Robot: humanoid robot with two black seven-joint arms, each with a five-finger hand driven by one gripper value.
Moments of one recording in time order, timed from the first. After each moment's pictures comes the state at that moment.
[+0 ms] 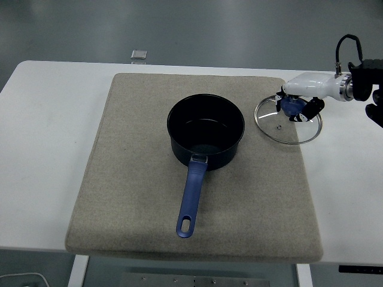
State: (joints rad) left arm -0.02 0.00 -0.03 -0.09 0.12 -0.07 0.08; right arm 1.32 -0.34 -0.36 0.51 -1.32 0.03 0.61
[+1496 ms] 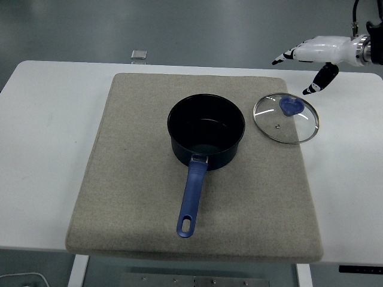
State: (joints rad) left arm -0.02 0.00 -0.03 -0.09 0.12 -0.07 0.08; right arm 1.52 -0.37 -0.42 0.54 -1.24 0.07 0.61
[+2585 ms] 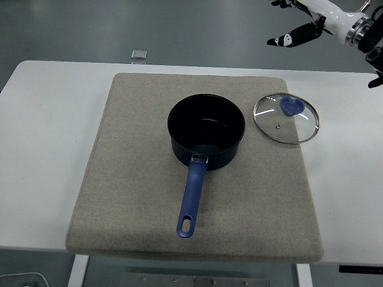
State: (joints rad) left arm -0.02 0.00 -0.03 -0.09 0.12 -0.07 0.08; right arm 1.44 -0.31 -0.34 0.47 -0.41 0.08 0.61
